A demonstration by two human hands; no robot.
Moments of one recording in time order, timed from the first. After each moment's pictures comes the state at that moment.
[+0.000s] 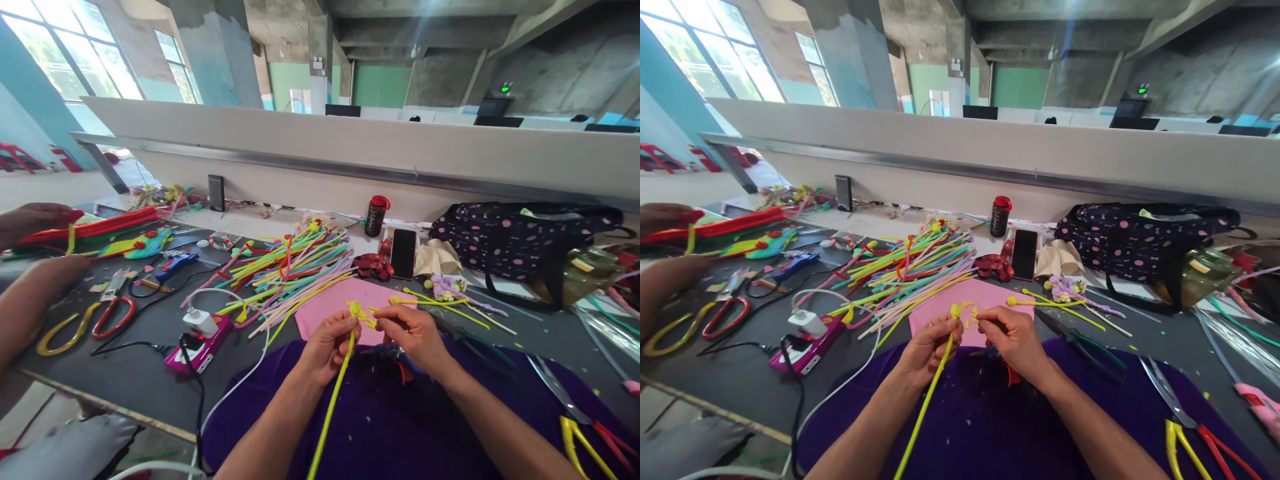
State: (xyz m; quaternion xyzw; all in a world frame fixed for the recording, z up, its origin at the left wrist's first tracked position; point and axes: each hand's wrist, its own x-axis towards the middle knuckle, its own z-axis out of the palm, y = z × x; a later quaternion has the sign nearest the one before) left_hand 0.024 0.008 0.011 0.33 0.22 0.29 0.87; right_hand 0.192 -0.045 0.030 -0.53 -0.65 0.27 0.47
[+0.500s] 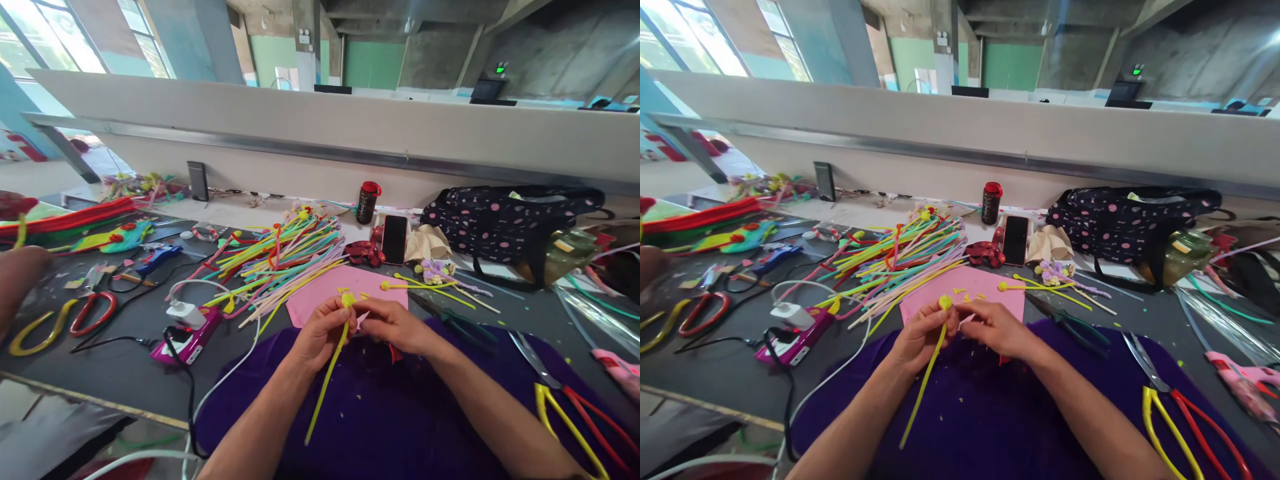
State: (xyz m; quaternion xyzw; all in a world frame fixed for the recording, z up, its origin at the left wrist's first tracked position) left_hand 0.032 0.002 0.011 0.37 0.19 0.37 0.83; right_hand 0.199 -0.040 0.033 -0.46 -0.68 0.43 0.38
